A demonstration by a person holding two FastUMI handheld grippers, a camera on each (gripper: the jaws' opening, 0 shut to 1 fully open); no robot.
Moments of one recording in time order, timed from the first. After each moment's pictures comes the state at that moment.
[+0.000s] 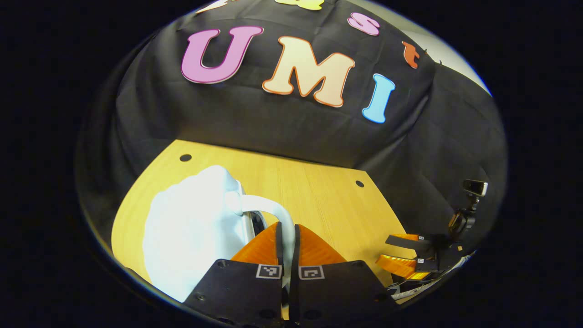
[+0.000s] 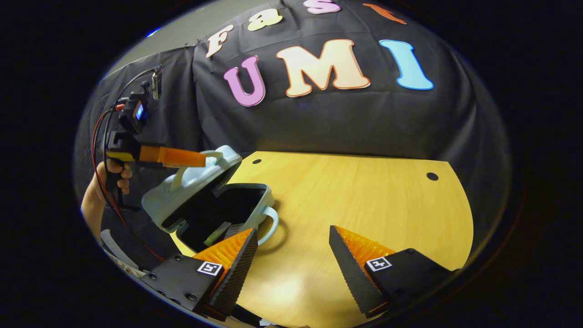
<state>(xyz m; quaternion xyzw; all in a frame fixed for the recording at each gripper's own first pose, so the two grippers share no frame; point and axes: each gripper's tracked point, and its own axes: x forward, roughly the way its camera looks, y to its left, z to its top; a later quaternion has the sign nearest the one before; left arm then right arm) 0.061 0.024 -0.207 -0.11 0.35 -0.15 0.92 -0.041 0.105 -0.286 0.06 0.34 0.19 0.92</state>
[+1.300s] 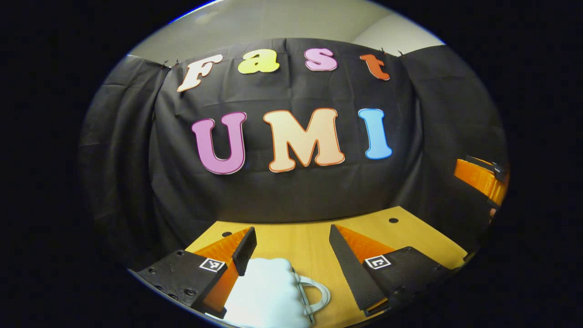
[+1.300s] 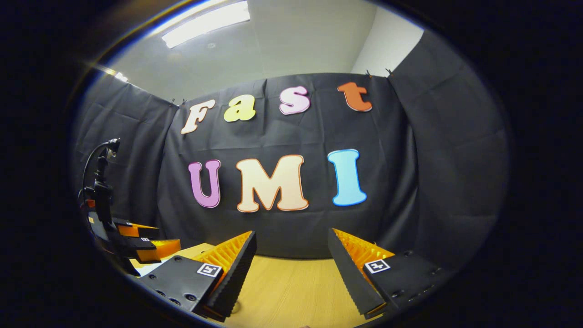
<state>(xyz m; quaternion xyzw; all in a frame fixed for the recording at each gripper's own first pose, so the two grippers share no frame) 0.061 0.012 -0.079 0.05 0.09 -0.05 0.99 0.007 0.024 -0.054 0.02 -0.02 0.04 1.00</state>
